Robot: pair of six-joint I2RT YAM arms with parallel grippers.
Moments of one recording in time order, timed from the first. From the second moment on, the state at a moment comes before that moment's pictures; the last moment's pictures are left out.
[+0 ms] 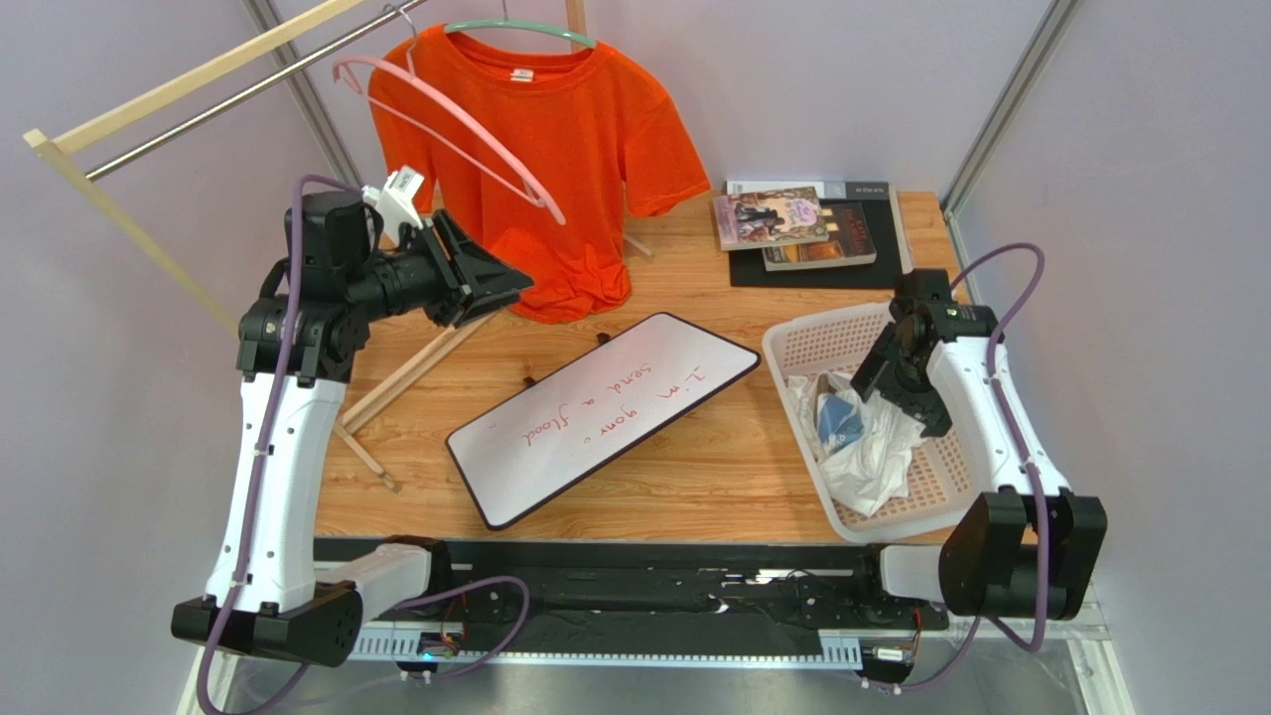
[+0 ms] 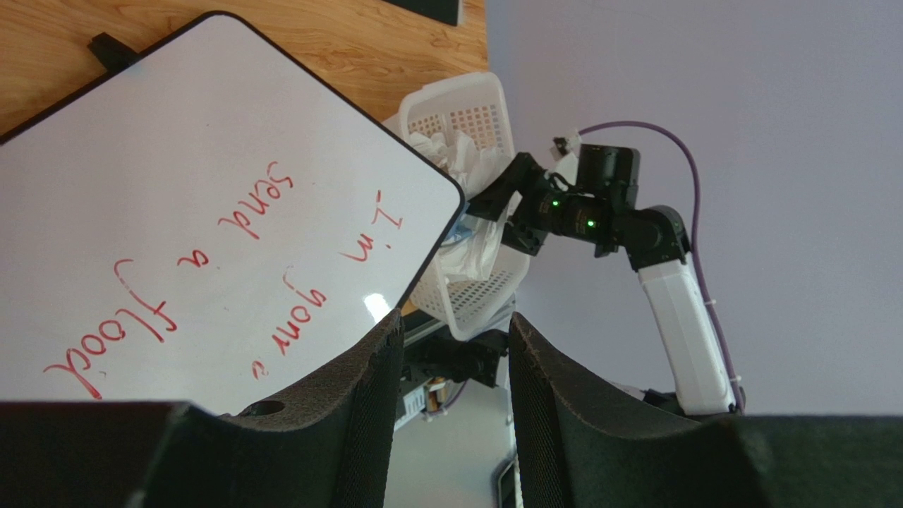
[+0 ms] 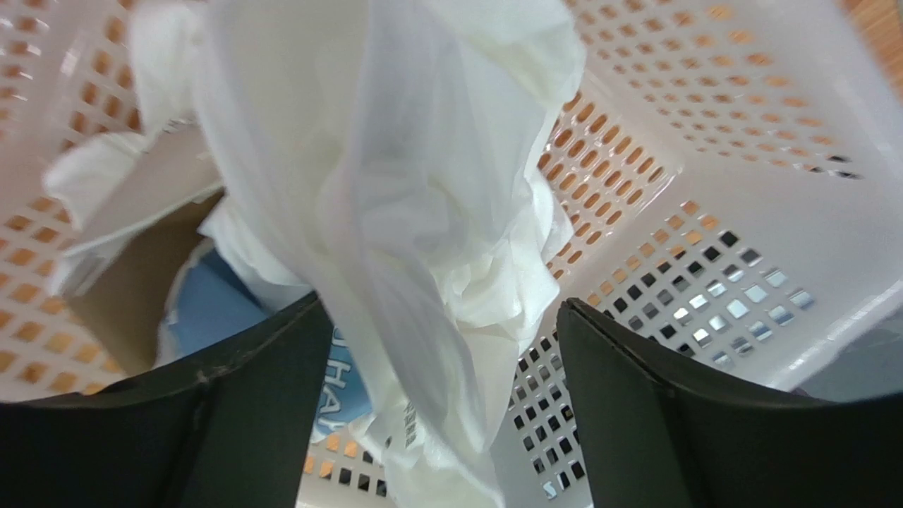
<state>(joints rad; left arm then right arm) -0.11 1.14 1.57 -0.92 0.67 -0.80 -0.04 1.32 1.08 -1.10 0.26 0.60</state>
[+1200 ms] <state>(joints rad) -0.11 1.00 1.41 -0.94 0.68 -0.81 0.31 1.89 1.96 0.14 -0.43 0.31</state>
